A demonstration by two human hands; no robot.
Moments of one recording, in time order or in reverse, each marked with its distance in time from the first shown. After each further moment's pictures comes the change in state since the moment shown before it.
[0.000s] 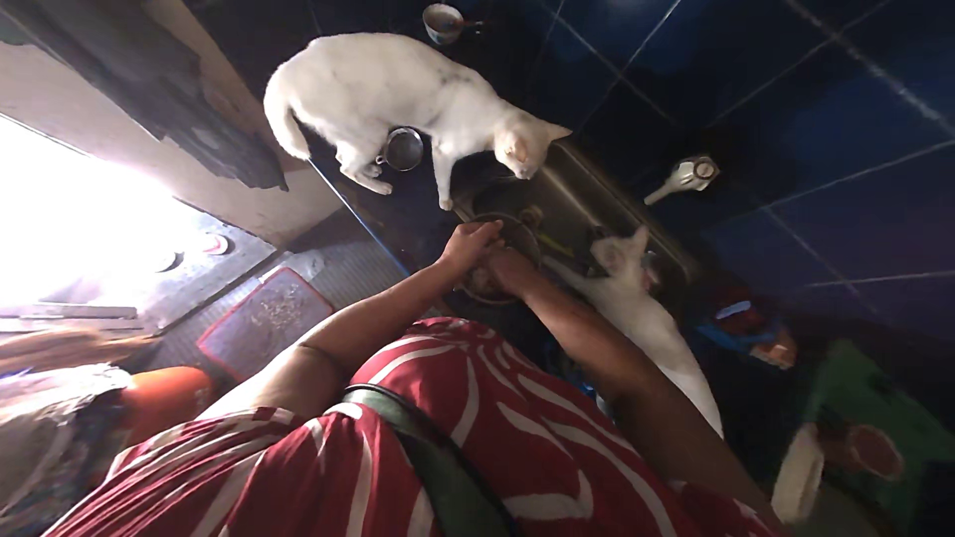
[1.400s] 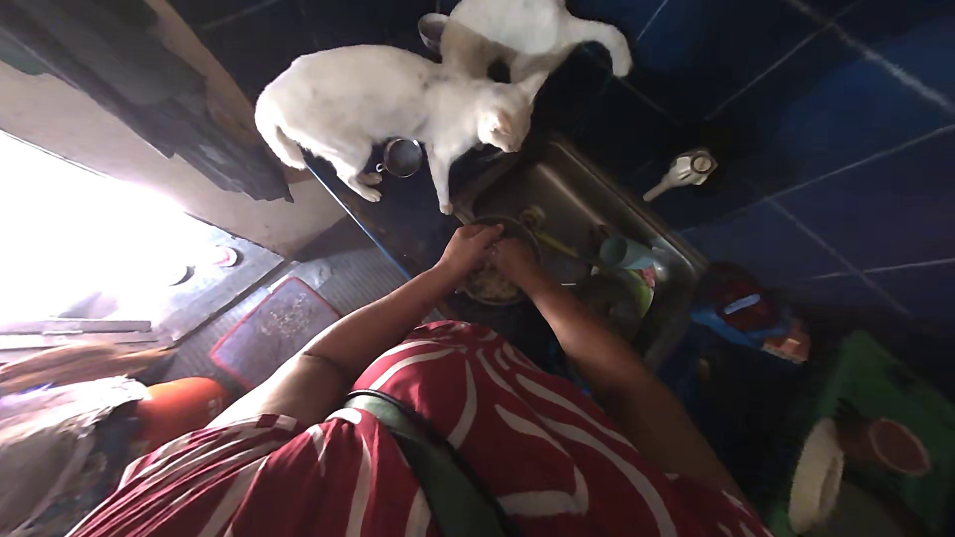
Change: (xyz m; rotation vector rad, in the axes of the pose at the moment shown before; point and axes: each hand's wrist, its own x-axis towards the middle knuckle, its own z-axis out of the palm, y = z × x) left_hand 0.003 -0.003 -0.004 0.030 -0.049 0.047; right_hand 0.008 -0.003 -0.023 0.263 0.123 0.218
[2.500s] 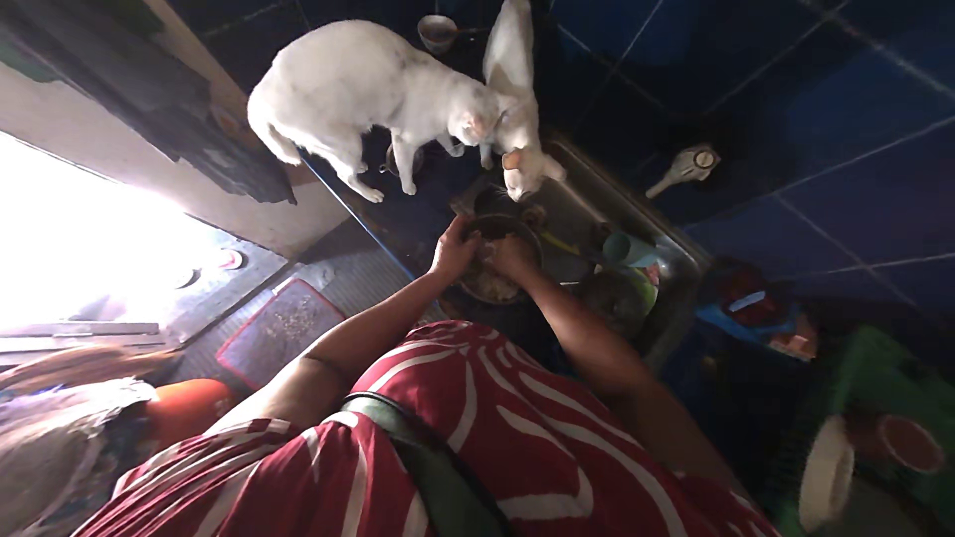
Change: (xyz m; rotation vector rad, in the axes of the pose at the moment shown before) left_hand 0.017 -0.043 -0.029 0.405 0.181 0.270; right_hand 0.001 -0.009 0.001 0.005 -0.021 0.061
